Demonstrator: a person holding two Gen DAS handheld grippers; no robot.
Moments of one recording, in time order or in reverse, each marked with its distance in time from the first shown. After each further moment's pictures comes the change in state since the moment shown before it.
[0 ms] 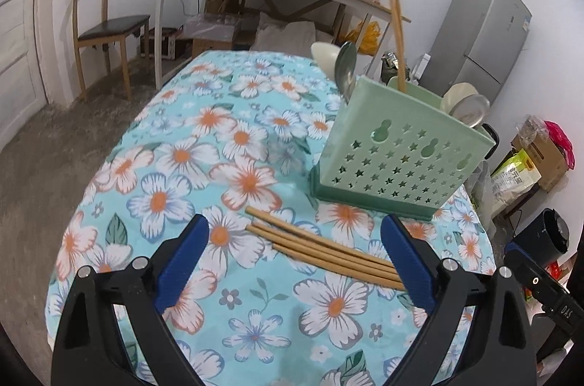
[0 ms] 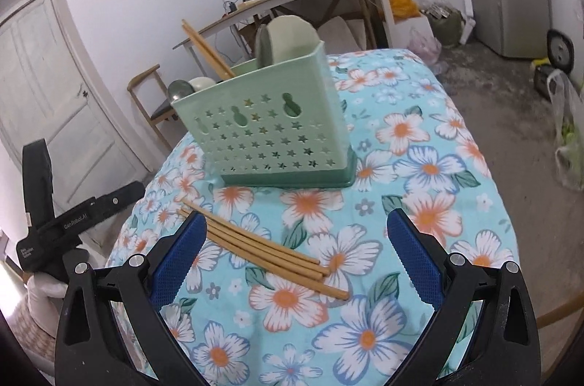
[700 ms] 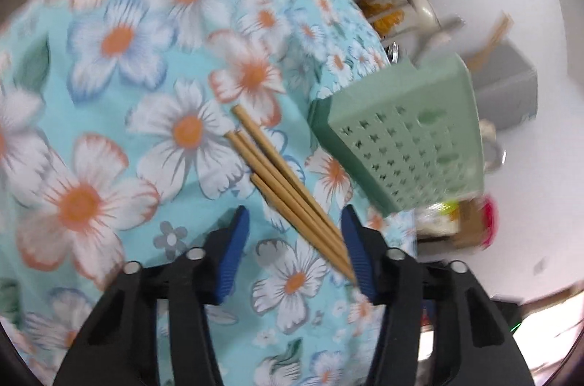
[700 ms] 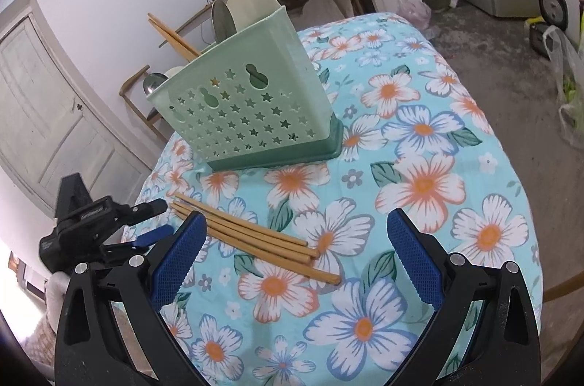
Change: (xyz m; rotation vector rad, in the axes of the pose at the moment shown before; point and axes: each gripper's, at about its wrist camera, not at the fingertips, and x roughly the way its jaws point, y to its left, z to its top) left arm 0.068 0.059 -0.029 -0.557 0.305 -0.332; right arm 0.015 -0.021 -0.011 0.112 0.083 0.022
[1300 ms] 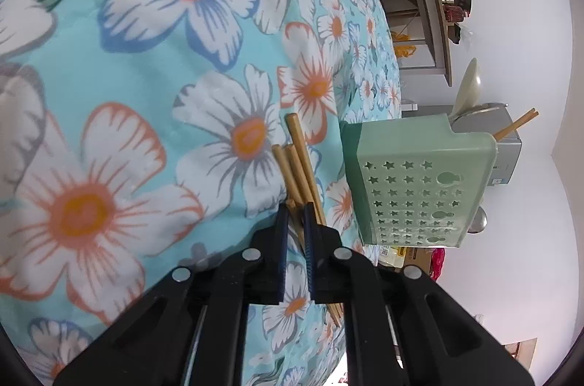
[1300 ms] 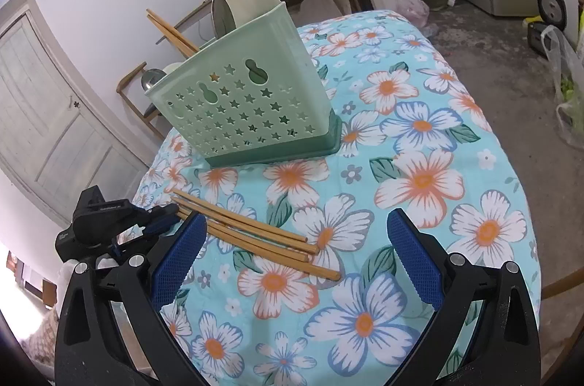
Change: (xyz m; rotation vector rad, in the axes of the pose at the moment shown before) left arm 0.010 0.039 0.008 -0.239 0.007 -0.126; right arm -0.001 0.001 -0.002 -0.001 0.009 -0.013
